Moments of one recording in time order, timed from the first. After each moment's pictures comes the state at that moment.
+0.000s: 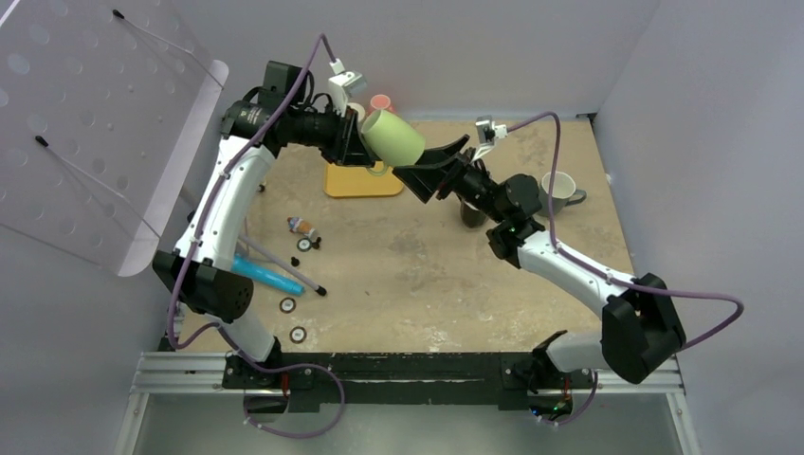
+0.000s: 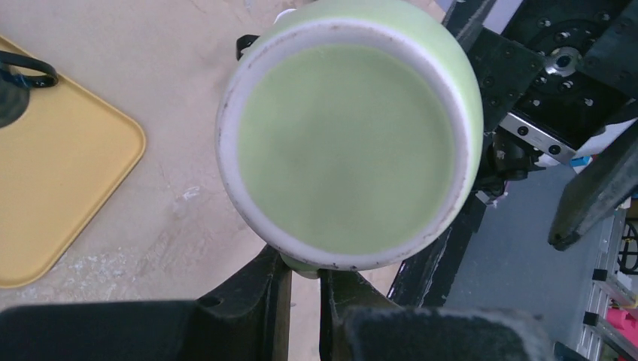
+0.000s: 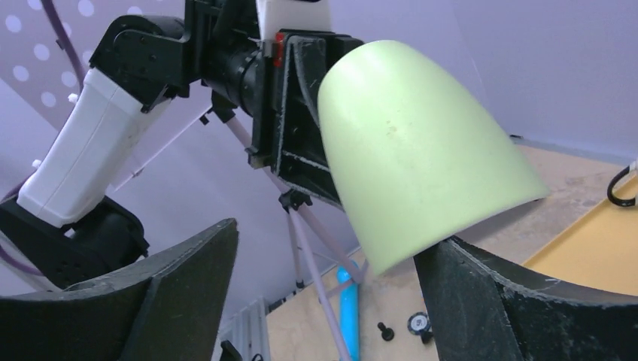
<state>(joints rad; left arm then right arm) -0.30 1.68 1.98 -1.06 0.78 0.10 0.58 1.33 0.86 0.90 -0.44 0.78</state>
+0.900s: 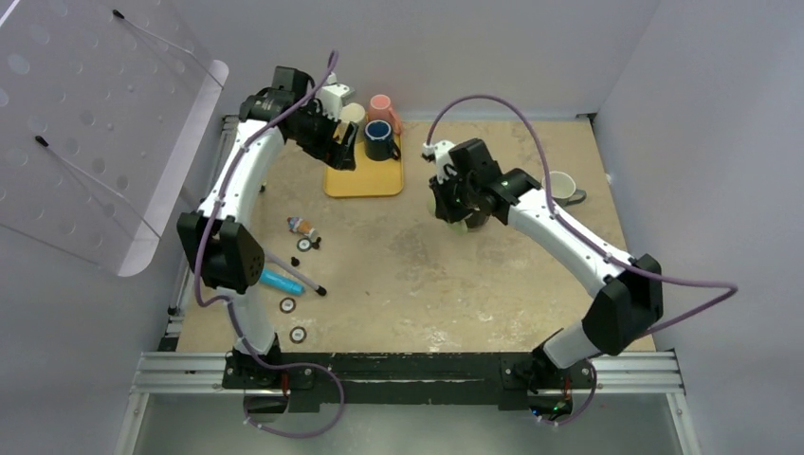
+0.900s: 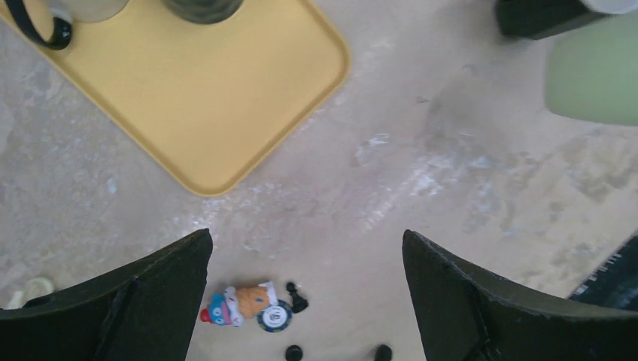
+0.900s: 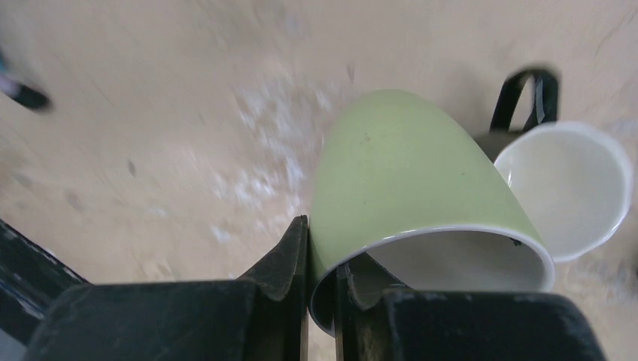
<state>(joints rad) -0.19 1.83 1.96 -1.05 0.49 0.30 0.59 1.47 1.36 -0.59 -0.09 0.02</state>
